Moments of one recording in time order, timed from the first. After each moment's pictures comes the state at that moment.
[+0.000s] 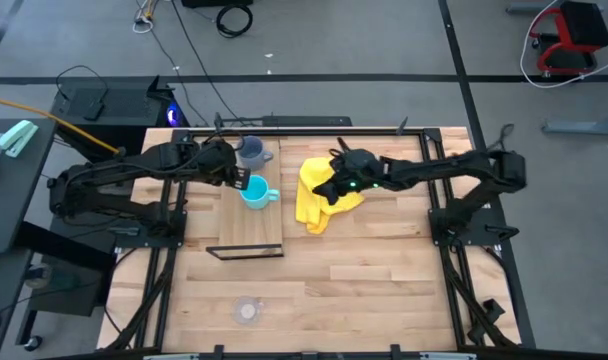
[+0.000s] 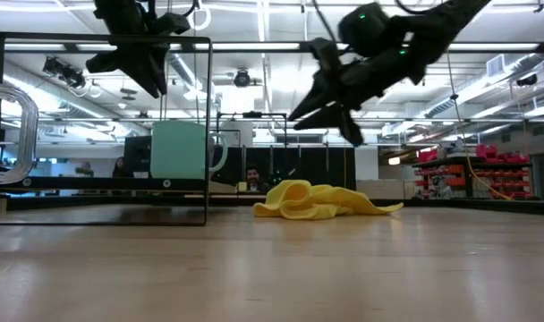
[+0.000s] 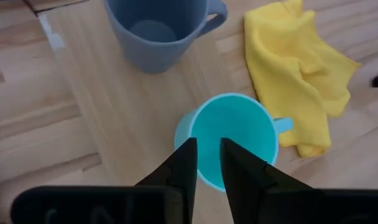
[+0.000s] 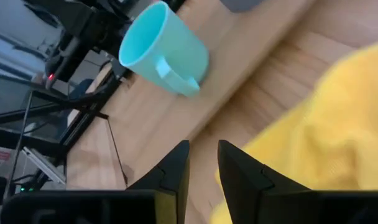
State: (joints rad) left arm 0.26 1.13 1.08 -0.98 -0.26 -0.92; right arm -0.25 1.52 0.82 0.19 -0.20 0.72
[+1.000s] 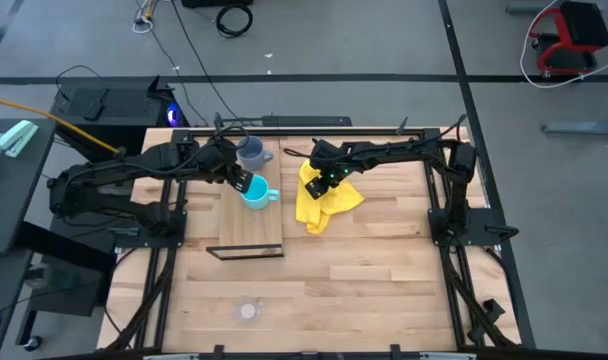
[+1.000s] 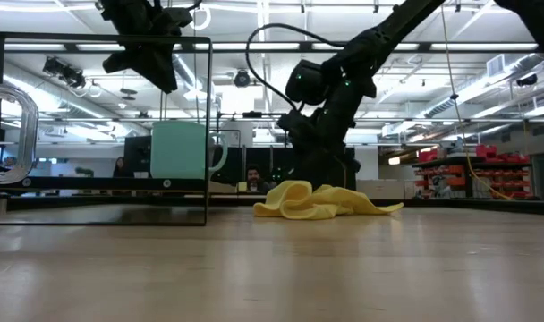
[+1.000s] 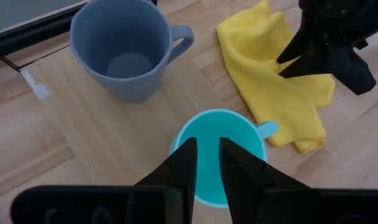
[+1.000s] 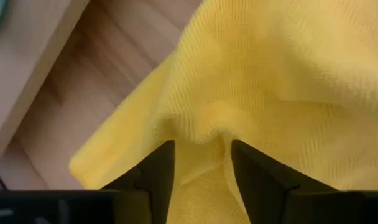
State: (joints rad) left arm 0.26 1.13 1.08 -0.90 -0.26 -0.71; right arm -0.36 1.89 1.25 -0.47 -0.16 0.54
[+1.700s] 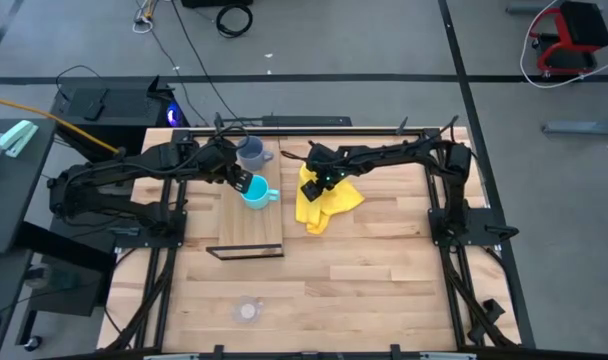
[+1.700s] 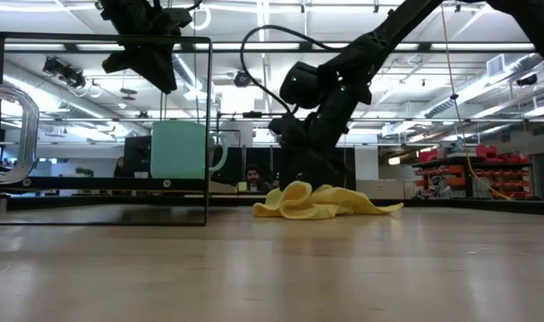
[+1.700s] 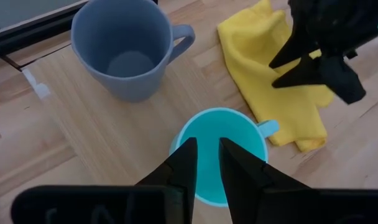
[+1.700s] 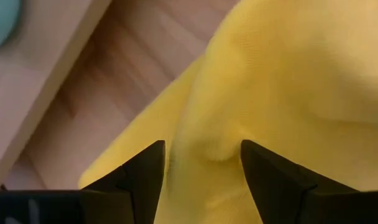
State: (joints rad) left arm 0.26 1.13 1.08 -0.91 -0.26 -0.71; right arm -0.34 1.94 1.25 -0.38 -0.16 0.57
